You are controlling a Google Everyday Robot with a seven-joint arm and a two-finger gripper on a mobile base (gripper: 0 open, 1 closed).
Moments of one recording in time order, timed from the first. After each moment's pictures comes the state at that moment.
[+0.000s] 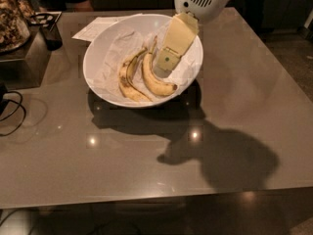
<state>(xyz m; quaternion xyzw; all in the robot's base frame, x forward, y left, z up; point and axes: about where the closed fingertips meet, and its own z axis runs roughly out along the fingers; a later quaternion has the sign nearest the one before) 0.517 -0.053 1.001 -0.55 0.81 0.08 0.19</state>
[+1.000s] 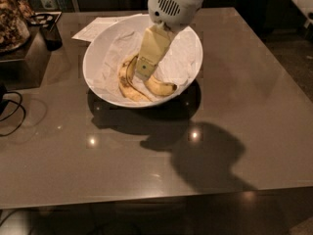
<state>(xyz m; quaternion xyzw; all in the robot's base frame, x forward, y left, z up) 0.521 -0.013 0.982 -0.55 0.82 0.08 0.16</state>
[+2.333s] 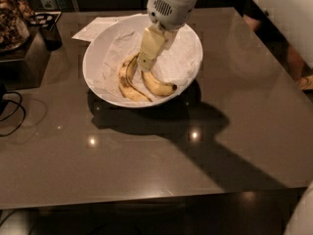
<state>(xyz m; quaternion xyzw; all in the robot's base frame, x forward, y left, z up) 0.569 -0.016 0.956 -0.50 0.85 0.08 0.13</state>
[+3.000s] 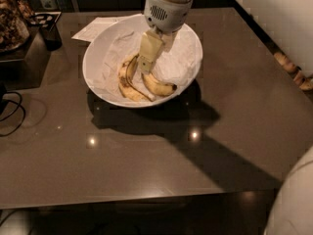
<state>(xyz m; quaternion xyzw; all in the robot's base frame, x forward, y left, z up) 0.580 -0.016 0.943 -0.50 0.86 0.06 0.11</state>
